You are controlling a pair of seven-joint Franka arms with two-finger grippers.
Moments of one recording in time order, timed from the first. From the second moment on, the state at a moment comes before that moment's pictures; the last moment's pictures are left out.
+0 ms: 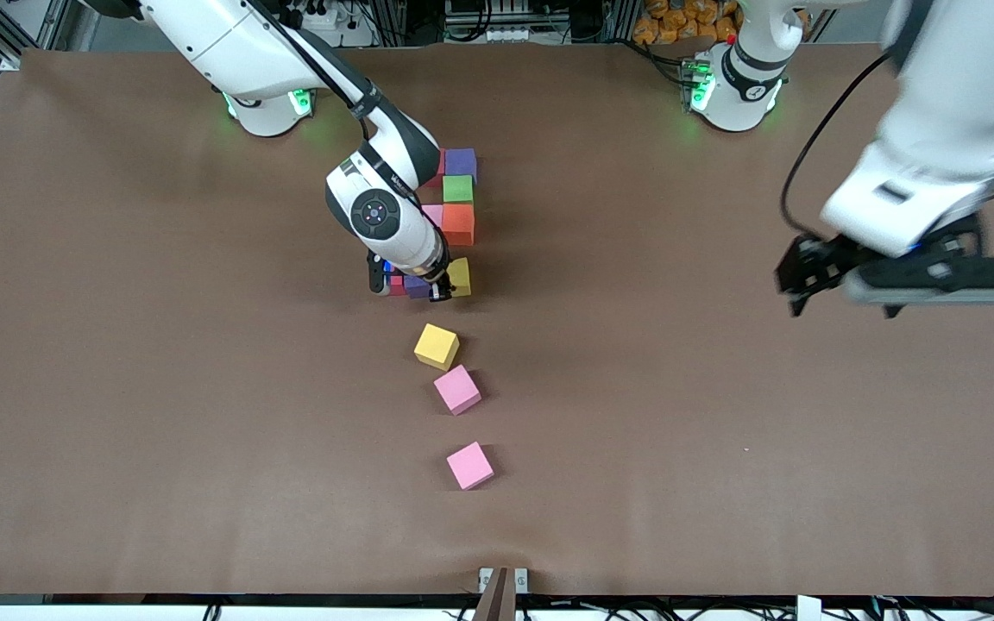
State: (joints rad) left arm -0.03 0.19 -0.29 -1.32 0.22 1.76 -0.22; right arm 0.32 0.53 0.39 -1.99 0.05 2.47 2.15
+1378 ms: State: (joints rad) left arm 0.05 -0.04 -0.14 -1.37 0.02 1.37 -0.02; right arm 0.25 0.40 0.39 -1.95 0.00 2.29 1.86
